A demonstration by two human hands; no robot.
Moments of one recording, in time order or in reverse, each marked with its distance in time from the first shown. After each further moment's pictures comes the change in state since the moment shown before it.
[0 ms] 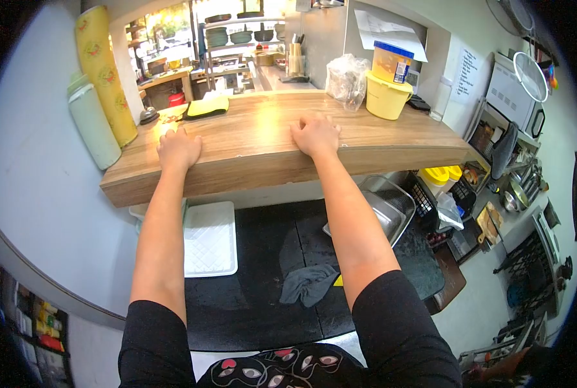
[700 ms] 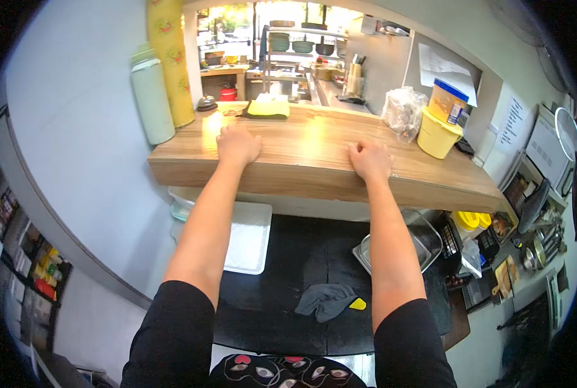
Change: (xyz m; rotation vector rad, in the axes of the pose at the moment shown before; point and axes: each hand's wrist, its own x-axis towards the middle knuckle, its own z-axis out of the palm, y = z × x) left_hand 0.002 -0.005 0.007 -0.034 0.079 0.012; right_hand 0.000 -0.002 -0.003 -0.009 -0.029 -0.013
